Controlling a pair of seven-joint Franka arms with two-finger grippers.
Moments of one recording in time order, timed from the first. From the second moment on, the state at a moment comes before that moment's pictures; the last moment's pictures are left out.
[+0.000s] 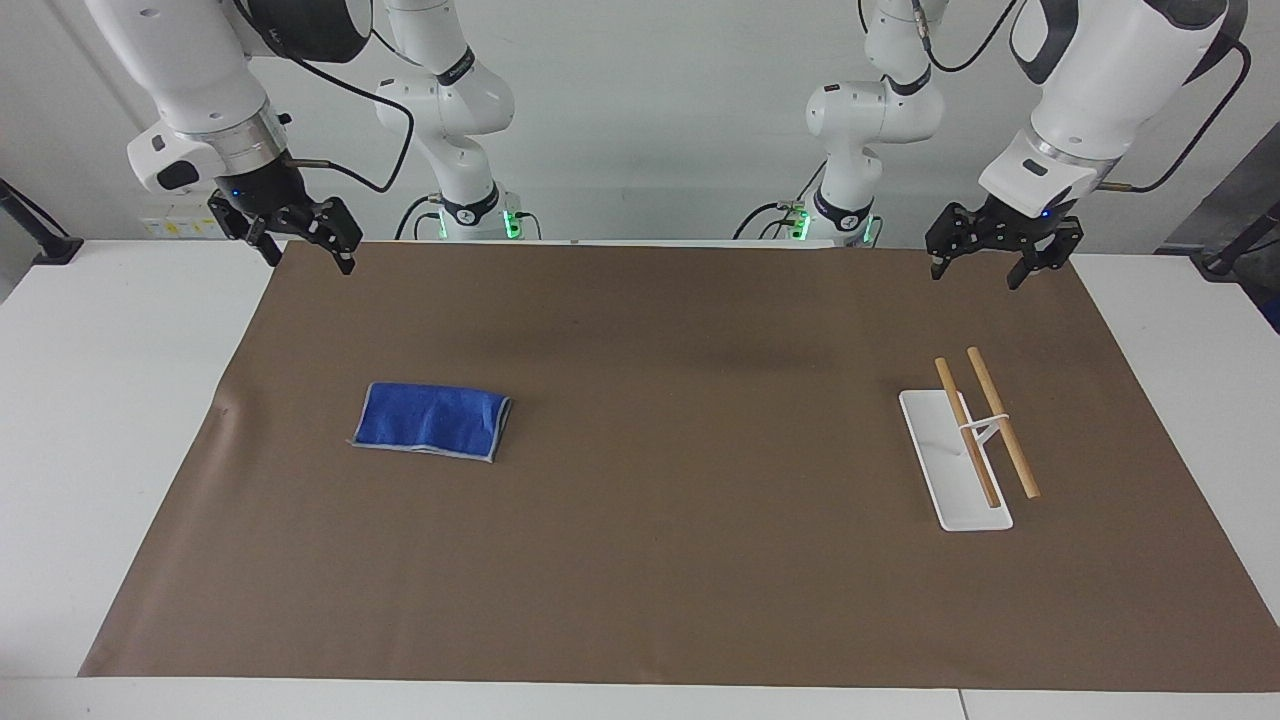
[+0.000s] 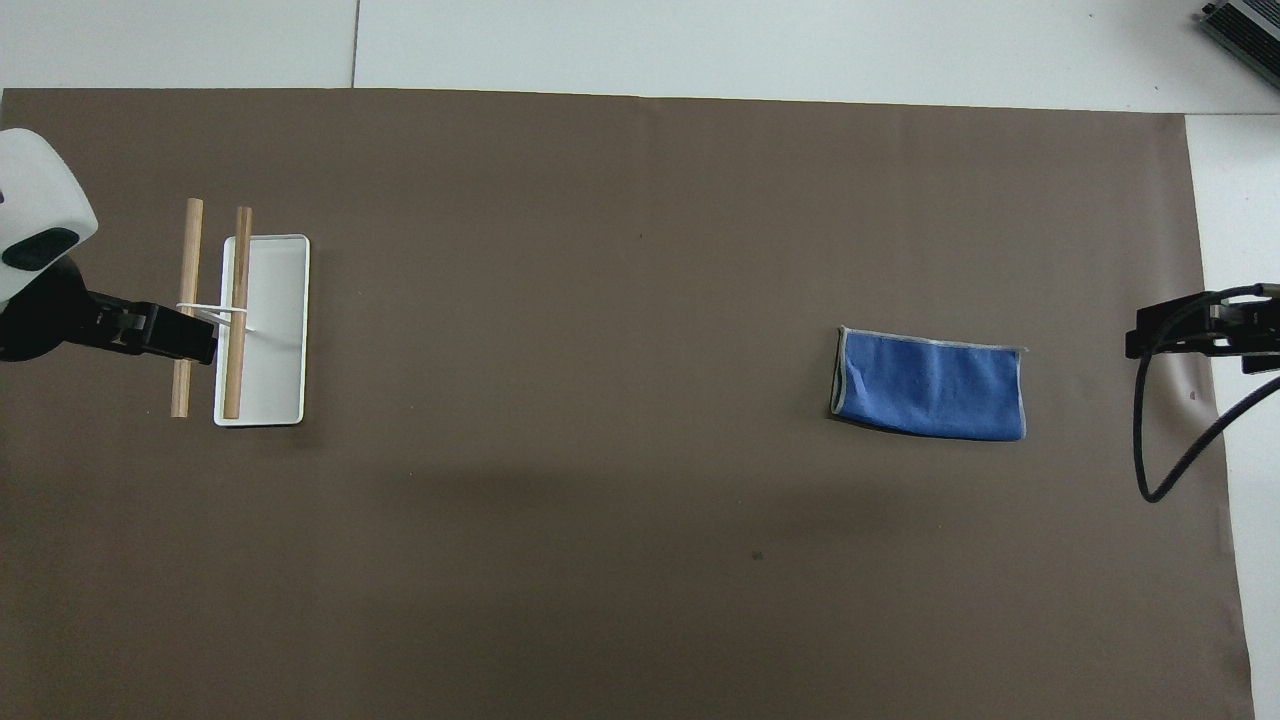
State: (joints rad) left arm -0.08 -0.03 -0.05 -1.61 -0.02 1.55 0.07; right arm 0.05 -0.04 -0.12 -1.62 -0.01 1.56 0.08
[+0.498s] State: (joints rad) left arm -0.08 -0.04 -0.06 -1.62 -0.02 1.56 0.07; right arm 0.05 -0.04 -0.12 -1.62 -0.01 1.56 0.08
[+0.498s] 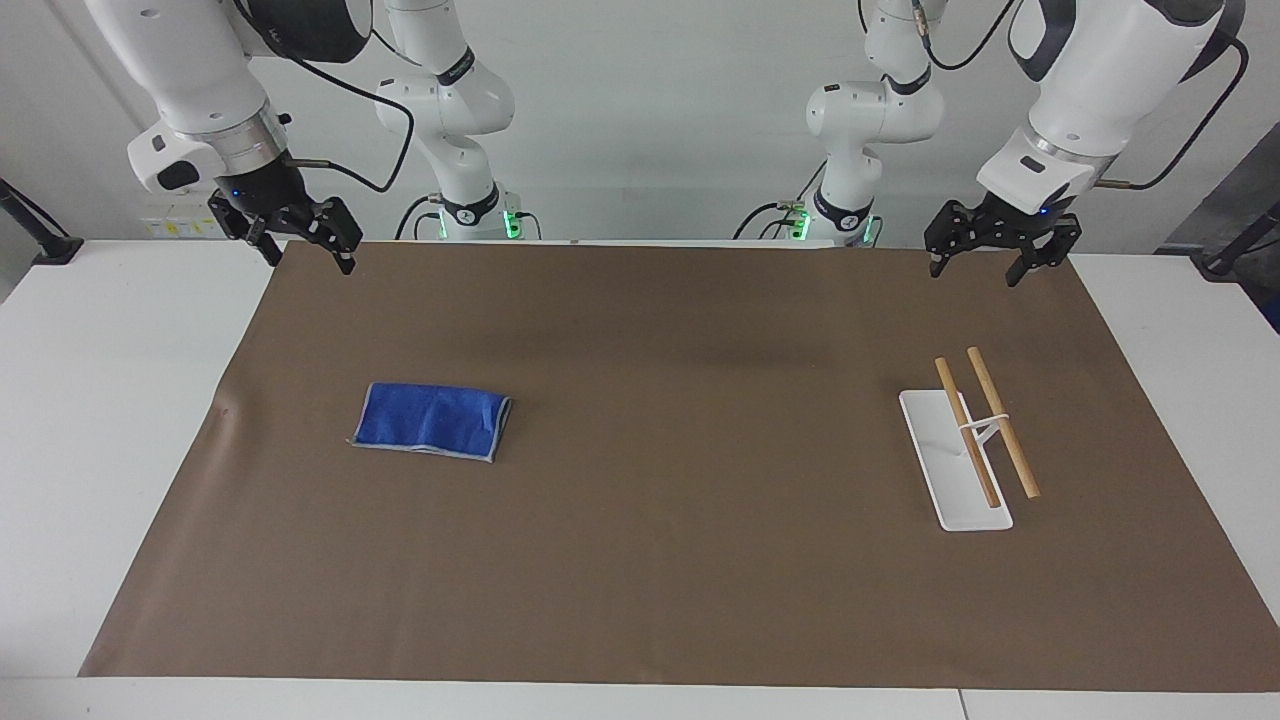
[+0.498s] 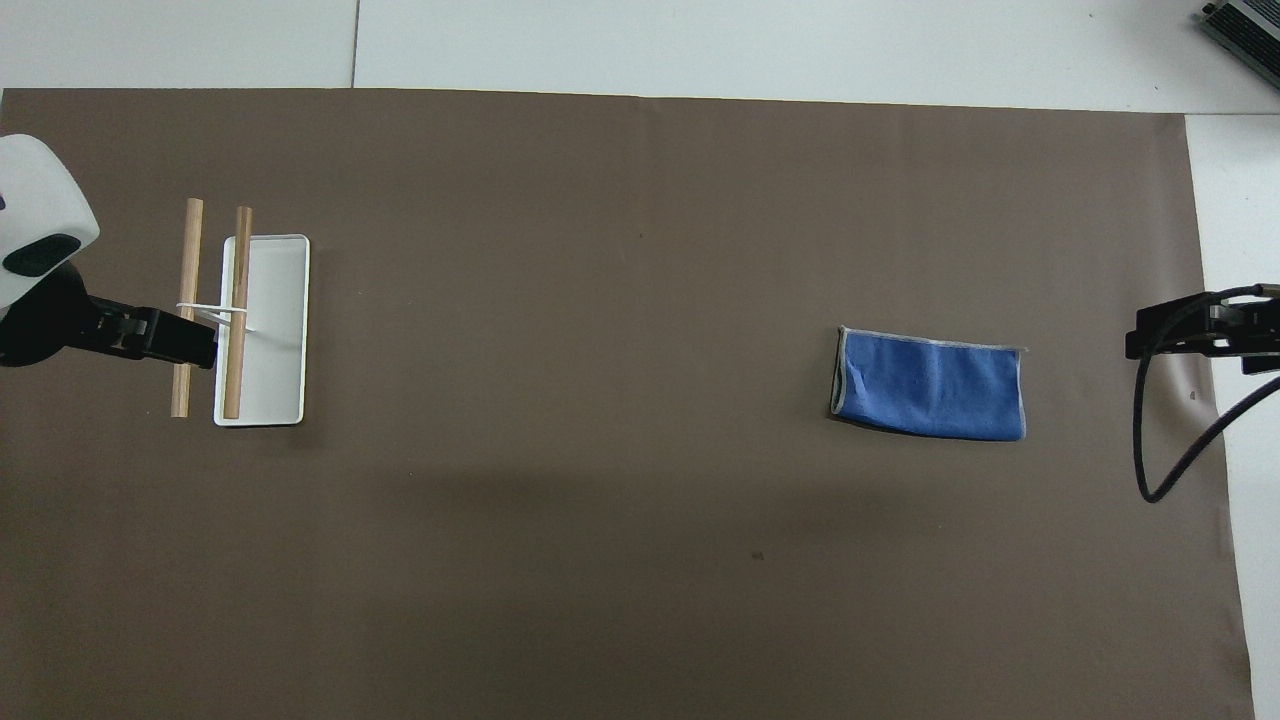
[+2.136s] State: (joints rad) left arm -0.09 -0.05 -0.07 -1.64 -0.02 1.61 0.07; right arm 0.04 -0.06 -0.12 -1.67 -0.01 1.59 0.08
